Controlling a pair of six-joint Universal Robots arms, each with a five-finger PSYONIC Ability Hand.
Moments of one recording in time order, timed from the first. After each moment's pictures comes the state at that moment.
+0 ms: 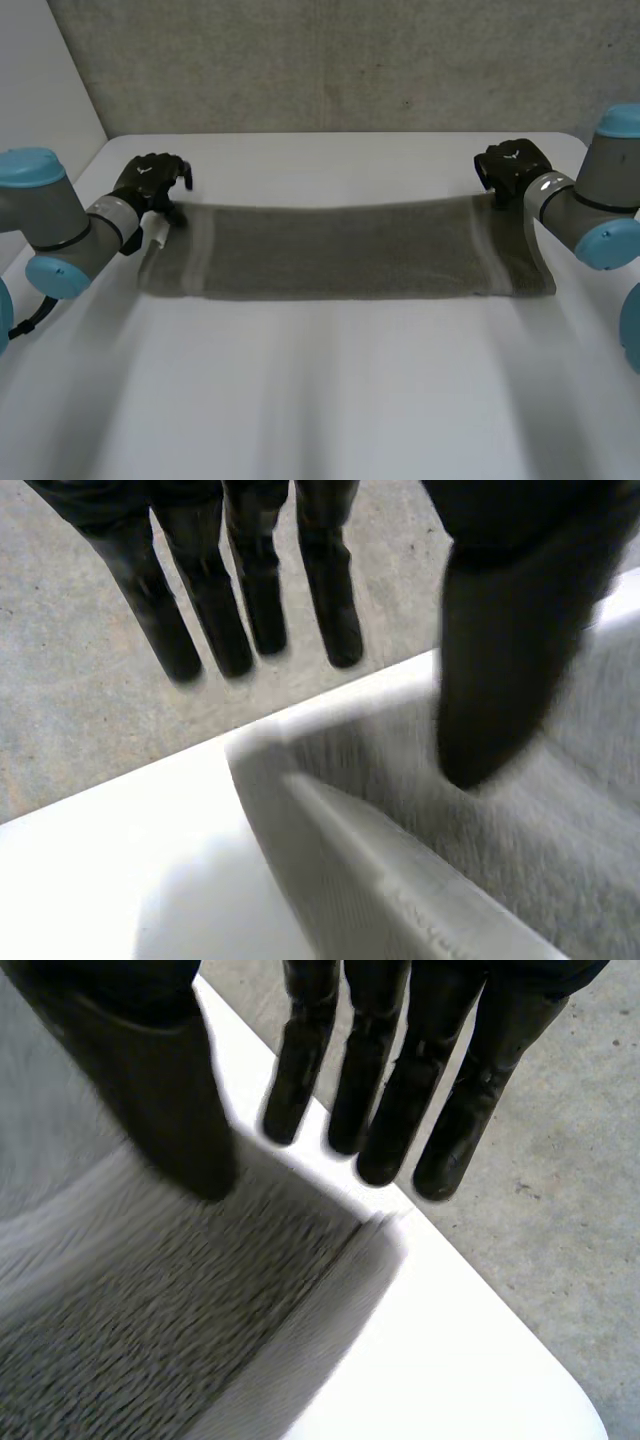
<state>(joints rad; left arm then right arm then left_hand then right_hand) 4.60 -2.54 -0.88 3.29 -1.20 3.23 1.73 -0.46 0.45 0.24 1.28 2.60 0.53 0.54 0.55 0.55 0.37 0.87 0.87 0.90 0.89 0.71</state>
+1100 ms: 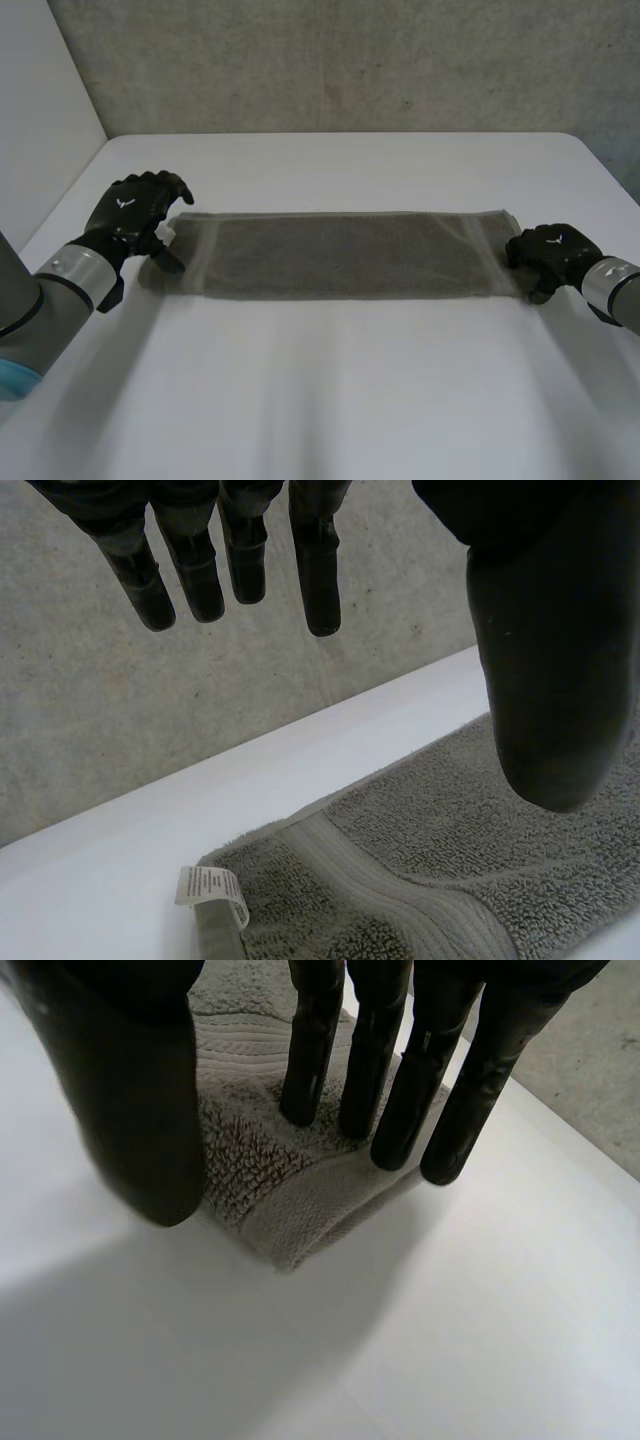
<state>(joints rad) 4.60 -1.91 -1.77 3.58 -1.20 3.23 1.51 -0.88 1.42 -0.06 1.08 2.50 0.27 0.27 0.26 0.27 0.07 0.74 0.74 0.74 0.74 0.57</state>
